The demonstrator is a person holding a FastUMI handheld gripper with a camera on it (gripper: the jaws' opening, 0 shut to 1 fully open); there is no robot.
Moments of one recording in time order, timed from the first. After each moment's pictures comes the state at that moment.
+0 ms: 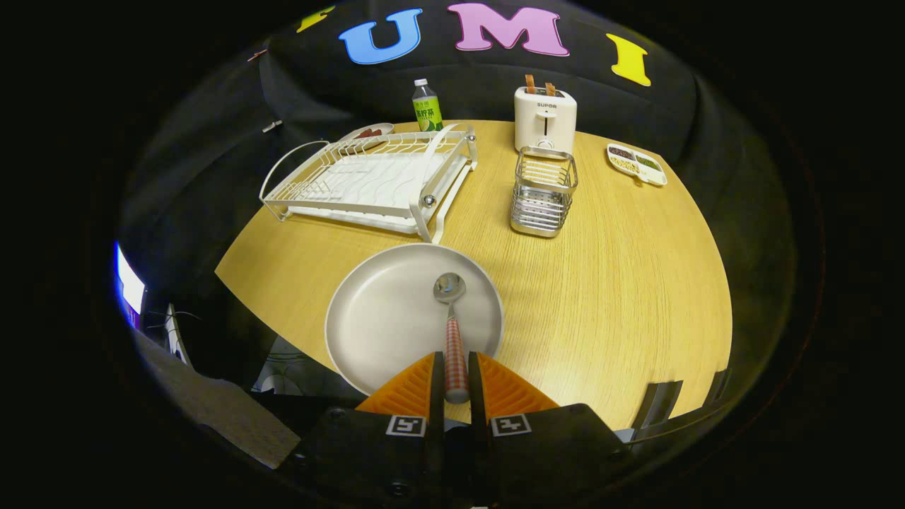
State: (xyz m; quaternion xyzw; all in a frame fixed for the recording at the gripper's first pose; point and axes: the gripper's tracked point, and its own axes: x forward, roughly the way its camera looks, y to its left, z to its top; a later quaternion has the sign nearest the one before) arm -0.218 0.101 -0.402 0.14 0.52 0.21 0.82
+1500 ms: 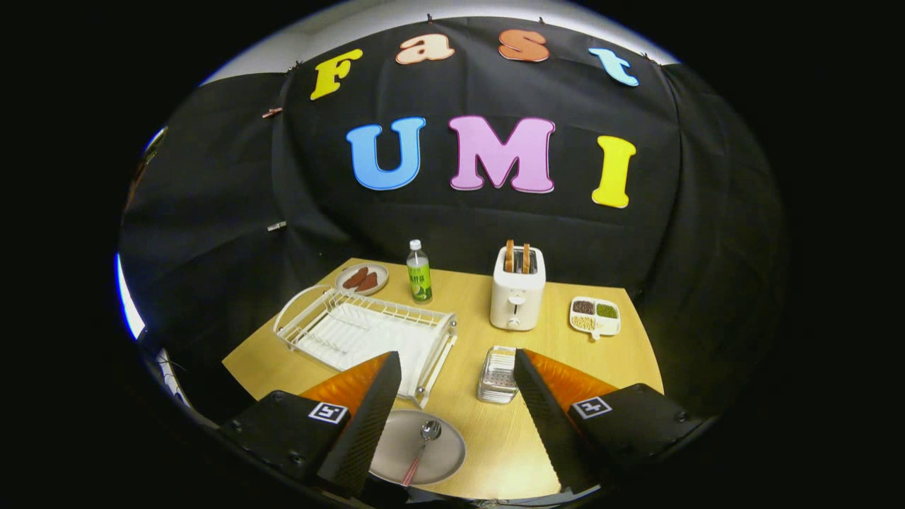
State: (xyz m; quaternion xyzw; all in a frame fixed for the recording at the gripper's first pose) arm -0.058 0.025 -0.178 0.15 0.27 0.15 0.94
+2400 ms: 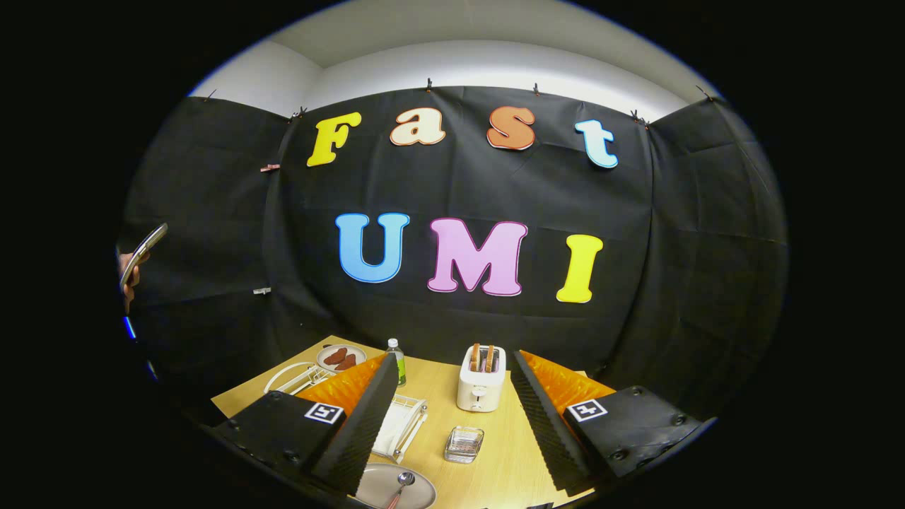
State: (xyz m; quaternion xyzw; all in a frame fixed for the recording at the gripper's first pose) arm -0.040 -0.046 -0.045 0.12 0.12 0.08 0.98
